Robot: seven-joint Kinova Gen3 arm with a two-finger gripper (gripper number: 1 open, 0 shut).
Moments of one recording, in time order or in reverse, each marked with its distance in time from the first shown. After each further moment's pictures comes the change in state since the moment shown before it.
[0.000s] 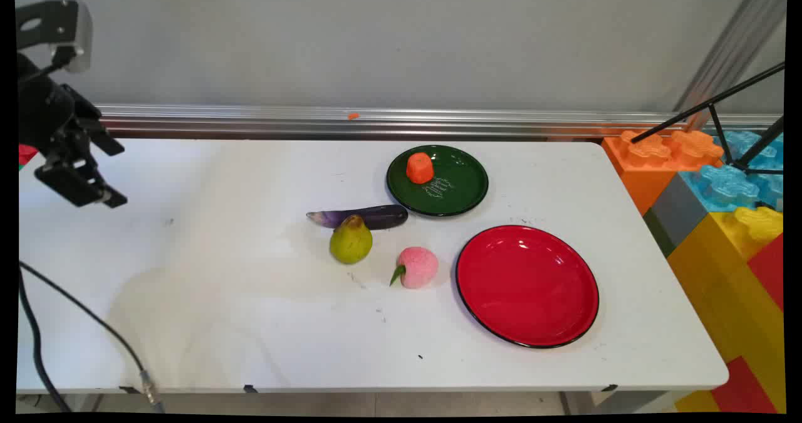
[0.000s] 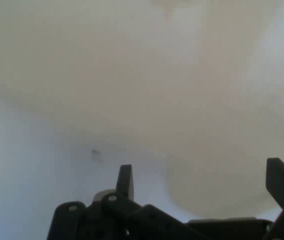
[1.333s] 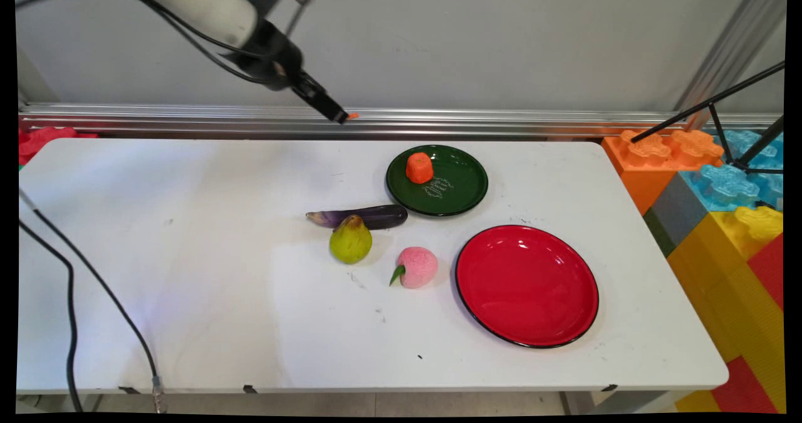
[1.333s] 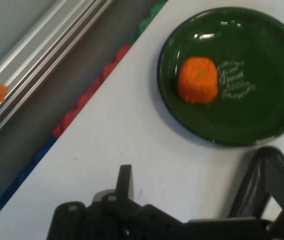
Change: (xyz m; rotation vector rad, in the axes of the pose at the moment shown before) arm 0.201 -0.071 0.118 -0.008 0.425 -0.255
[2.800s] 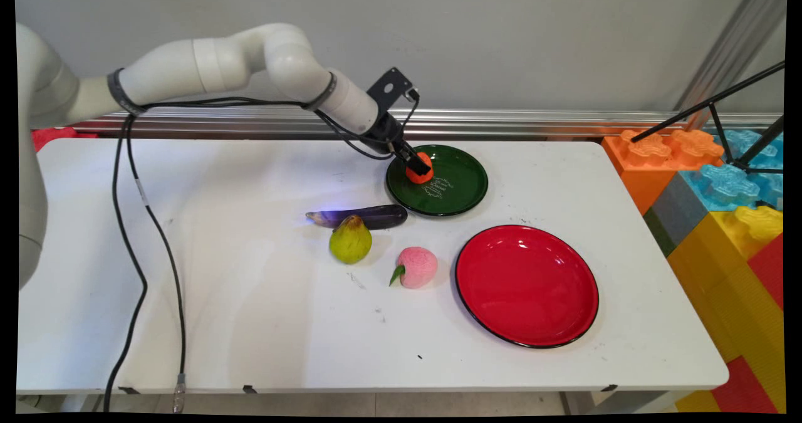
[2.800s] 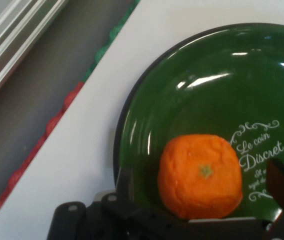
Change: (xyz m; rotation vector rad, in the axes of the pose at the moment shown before) arm 0.021 0.015 0.245 -0.080 0.047 0.096
